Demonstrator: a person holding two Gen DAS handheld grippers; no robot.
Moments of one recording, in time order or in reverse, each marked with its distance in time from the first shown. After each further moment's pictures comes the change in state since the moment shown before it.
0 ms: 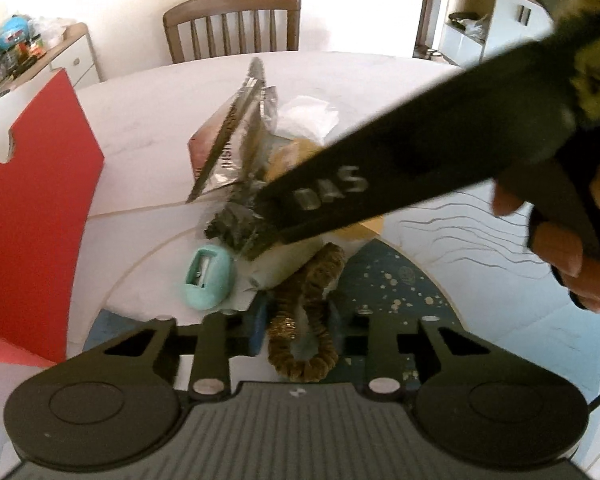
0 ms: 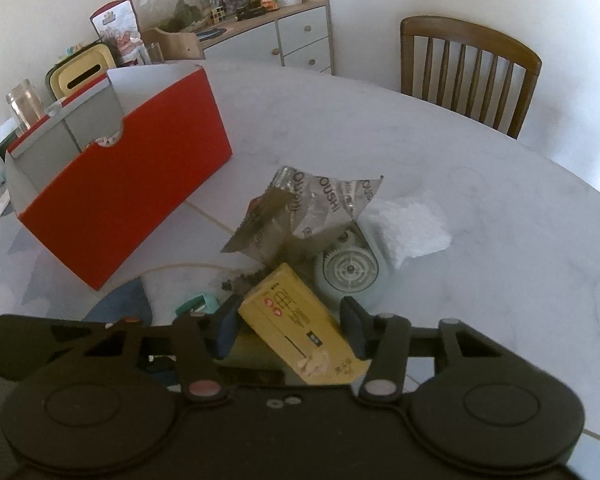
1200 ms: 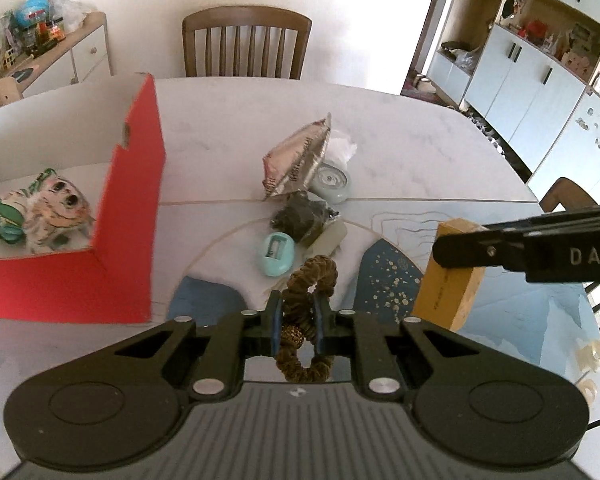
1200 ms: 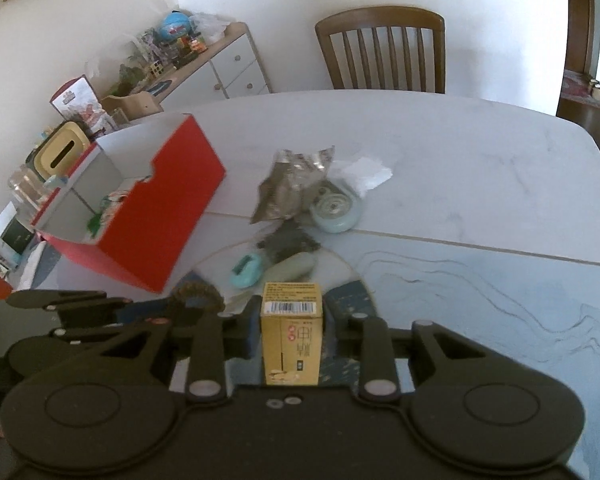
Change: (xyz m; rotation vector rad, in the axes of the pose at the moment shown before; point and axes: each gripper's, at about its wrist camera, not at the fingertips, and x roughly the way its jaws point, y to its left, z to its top) left arm -0.088 0.068 -0.012 -0.079 -0.031 -0.104; right arm -0.101 0.040 -0.047 0.331 -0.060 -0.057
